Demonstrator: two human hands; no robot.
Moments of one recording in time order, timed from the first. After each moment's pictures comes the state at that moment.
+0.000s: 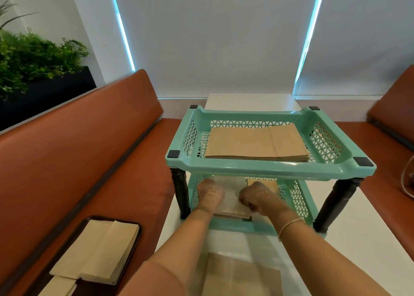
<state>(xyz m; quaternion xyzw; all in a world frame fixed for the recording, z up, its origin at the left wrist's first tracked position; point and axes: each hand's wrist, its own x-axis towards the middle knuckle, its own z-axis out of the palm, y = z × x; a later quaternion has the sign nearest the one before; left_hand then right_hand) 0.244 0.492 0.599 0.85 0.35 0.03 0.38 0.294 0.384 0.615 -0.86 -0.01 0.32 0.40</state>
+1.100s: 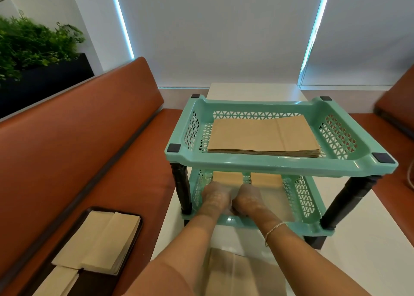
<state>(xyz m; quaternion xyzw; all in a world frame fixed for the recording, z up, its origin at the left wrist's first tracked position) 0.262 0.489 0.565 0.85 0.42 -0.07 0.31 0.277 0.409 0.590 -0.95 -0.12 0.21 0.18</state>
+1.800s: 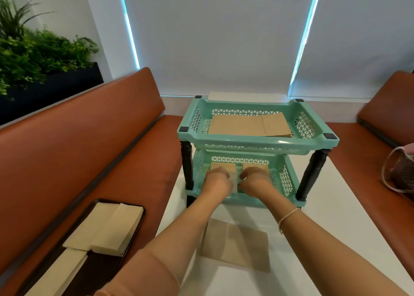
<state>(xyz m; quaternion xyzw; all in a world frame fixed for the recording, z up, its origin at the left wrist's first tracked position) 0.184 0.446 0.626 0.92 0.28 -0.03 0.27 0.225 0.351 0.648 -0.96 -0.21 0.13 0.13</state>
